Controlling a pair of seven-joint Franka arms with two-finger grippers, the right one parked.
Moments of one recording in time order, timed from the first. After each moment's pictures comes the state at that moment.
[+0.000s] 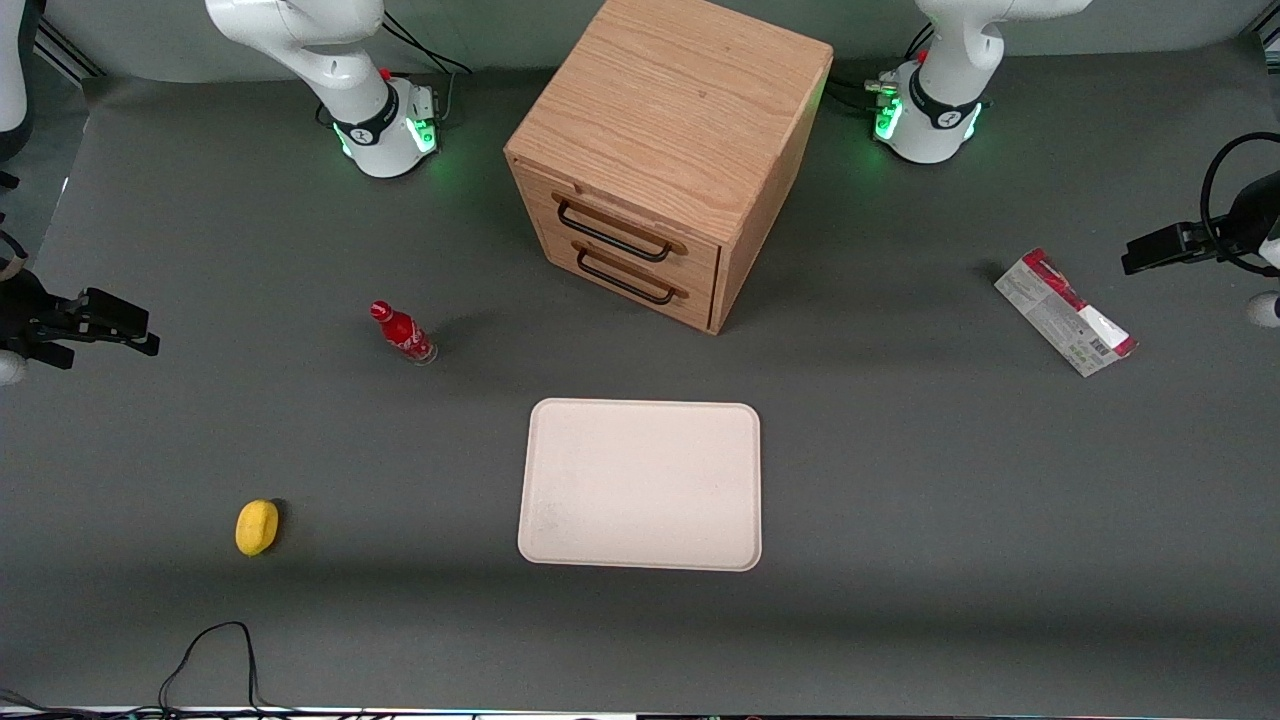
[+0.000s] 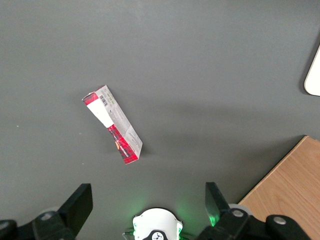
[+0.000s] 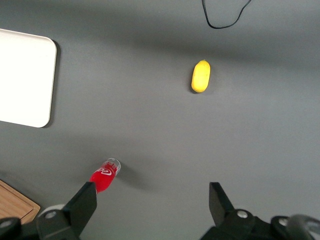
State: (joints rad) arm -0.05 0.05 0.10 -1.53 0.02 1.38 -0.08
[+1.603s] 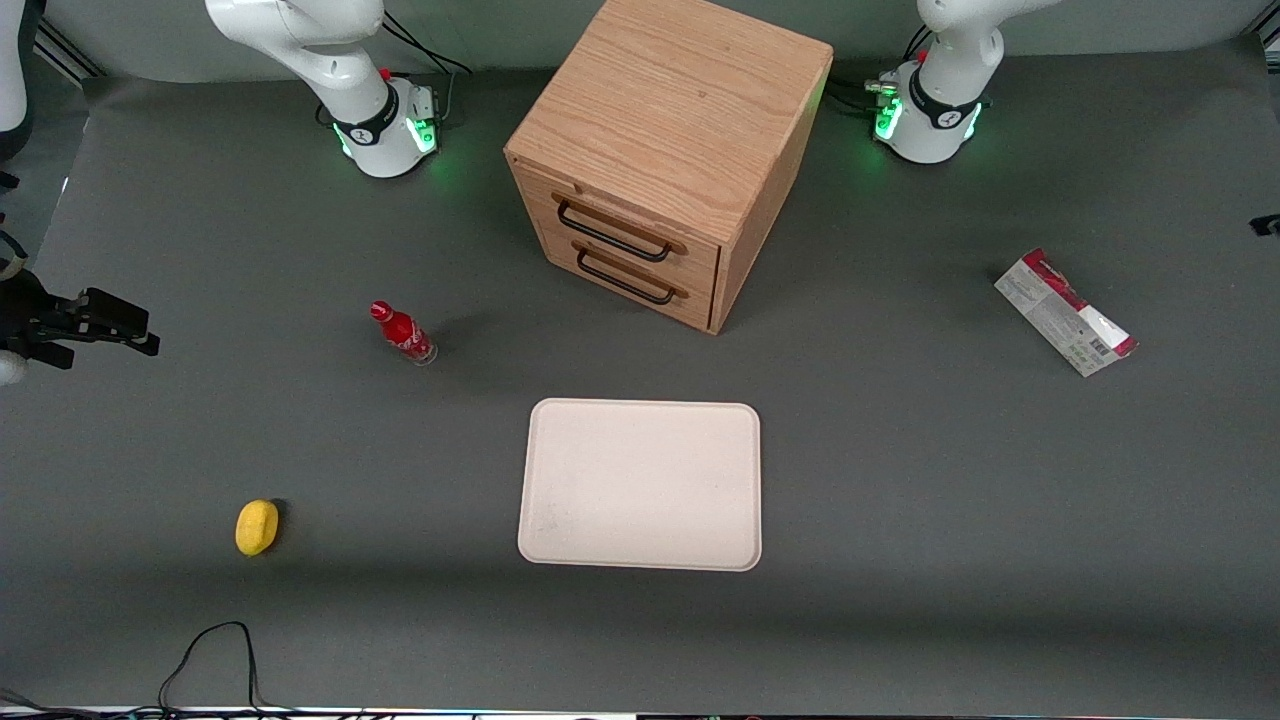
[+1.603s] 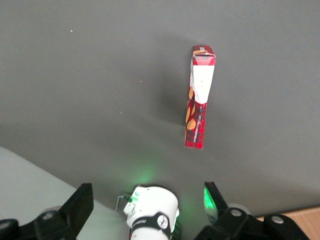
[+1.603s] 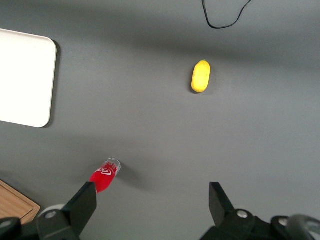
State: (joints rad) arm 0.30 0.04 0.13 -1.76 0.07 1.43 -0.24
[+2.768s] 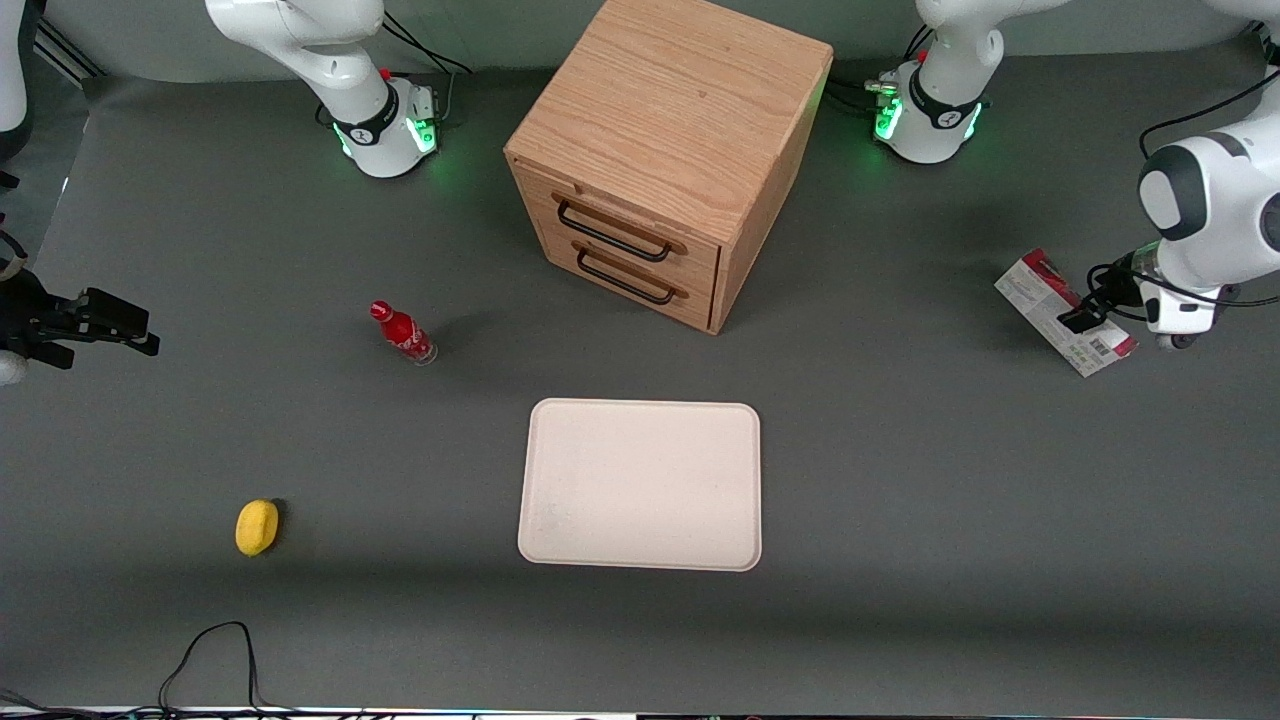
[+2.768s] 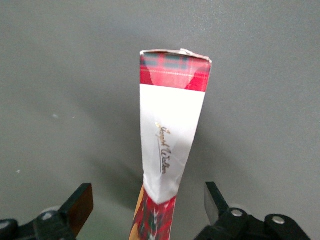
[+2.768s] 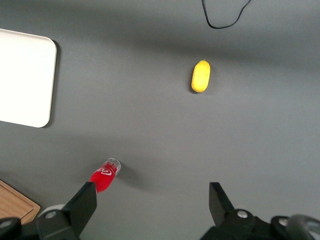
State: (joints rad) arm 0.22 0.10 0.12 -2.46 0.07 2.39 -0.48
